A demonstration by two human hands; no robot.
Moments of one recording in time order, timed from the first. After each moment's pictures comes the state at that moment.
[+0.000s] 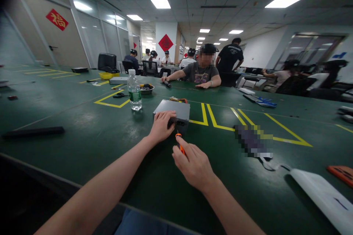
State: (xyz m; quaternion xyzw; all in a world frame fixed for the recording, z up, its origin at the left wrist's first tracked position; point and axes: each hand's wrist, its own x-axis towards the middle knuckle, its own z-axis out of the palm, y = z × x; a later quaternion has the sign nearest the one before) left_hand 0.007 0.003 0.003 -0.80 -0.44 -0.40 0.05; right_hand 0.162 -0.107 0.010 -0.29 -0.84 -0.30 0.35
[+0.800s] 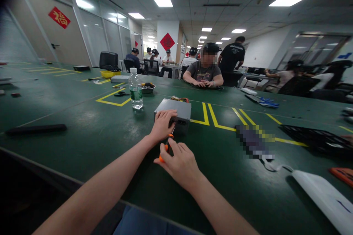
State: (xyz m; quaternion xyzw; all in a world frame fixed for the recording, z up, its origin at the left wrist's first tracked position) left_hand 0.007 0.001 0.006 -0.80 -0.44 -0.40 0.04; right_hand 0.131 -0.104 0.000 -0.32 -0.86 -0.28 0.29
